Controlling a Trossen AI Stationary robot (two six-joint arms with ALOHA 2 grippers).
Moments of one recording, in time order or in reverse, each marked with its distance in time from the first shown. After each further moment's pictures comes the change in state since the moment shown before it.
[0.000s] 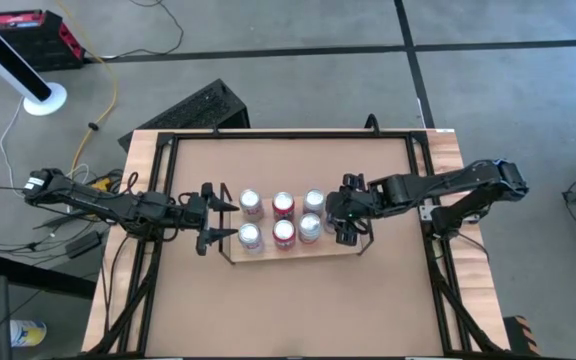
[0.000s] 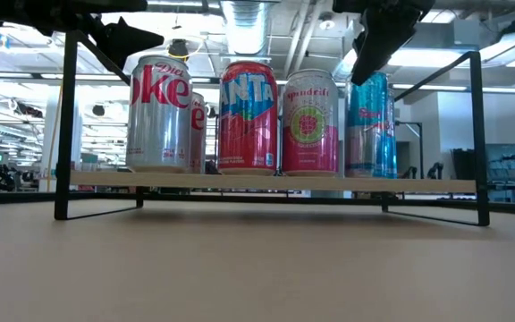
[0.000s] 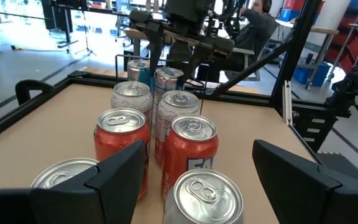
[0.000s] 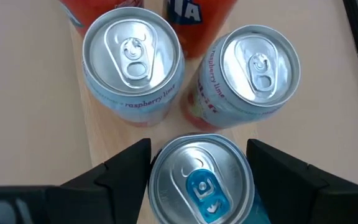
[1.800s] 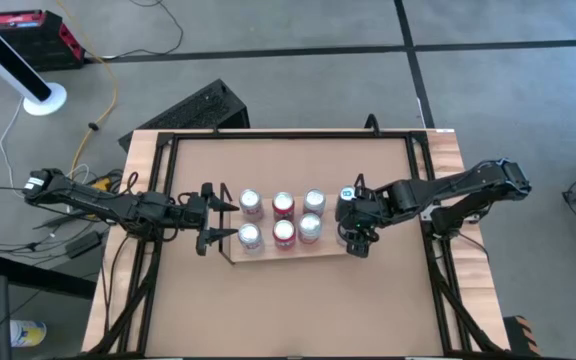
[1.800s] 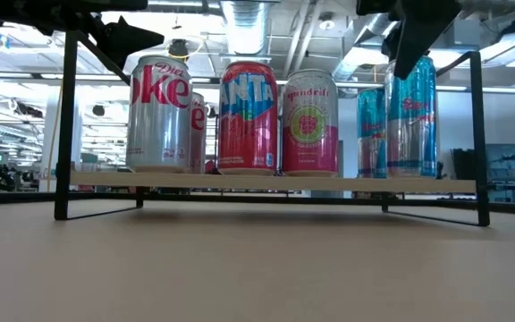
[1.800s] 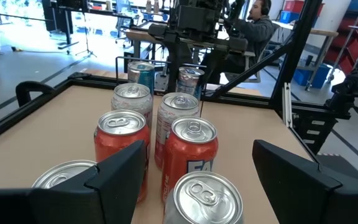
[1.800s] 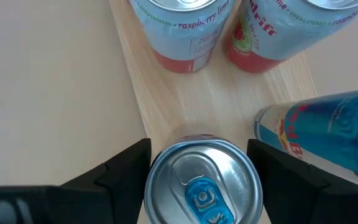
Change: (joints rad) left arm 0.000 0.000 0.000 0.008 -0.002 0.000; right arm 0.068 -0.020 -0.002 -0.151 -0.112 0.180
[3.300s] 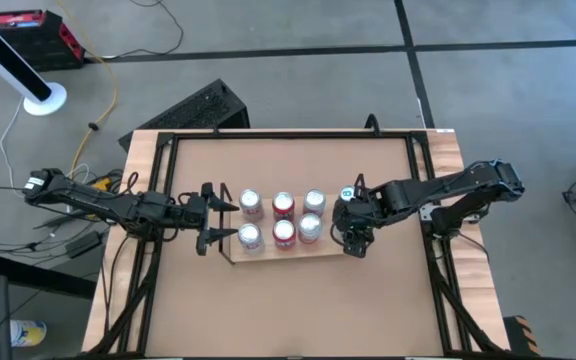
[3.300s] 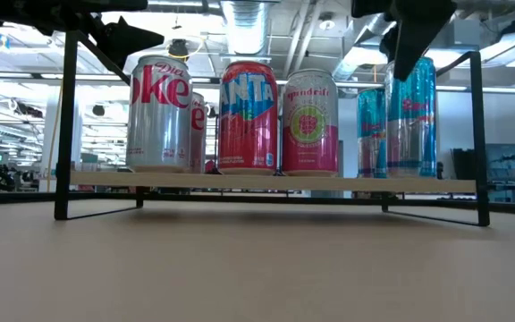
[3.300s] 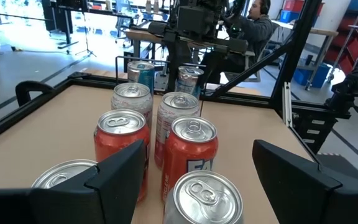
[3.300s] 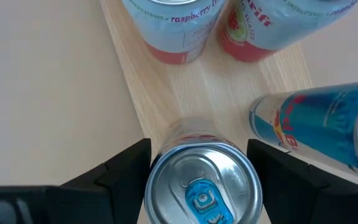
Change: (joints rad) left arm 0.000 0.000 0.000 -0.002 0.001 0.000; right arm -0.002 0.060 0.078 -0.077 0.004 0.034
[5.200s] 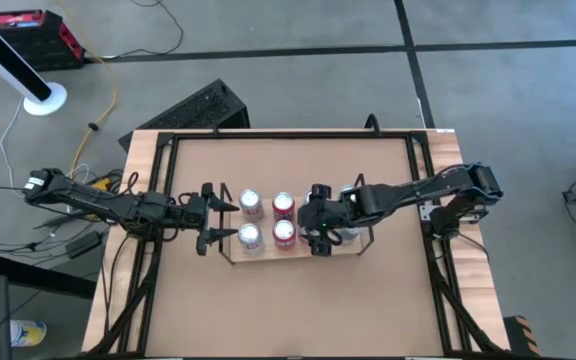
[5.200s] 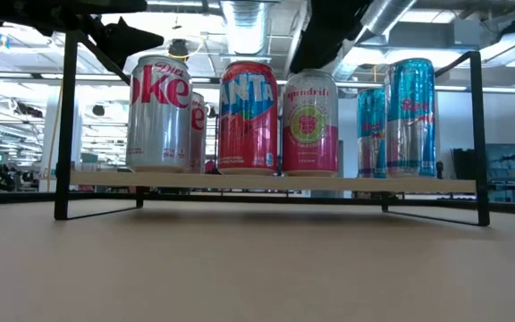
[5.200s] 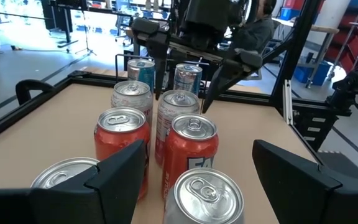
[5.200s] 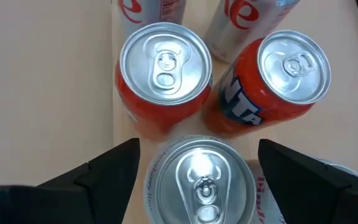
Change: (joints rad) left arm 0.000 0.000 0.000 -0.008 0.001 0.003; right arm -0.035 0.183 0.088 0.418 0.080 -0.344
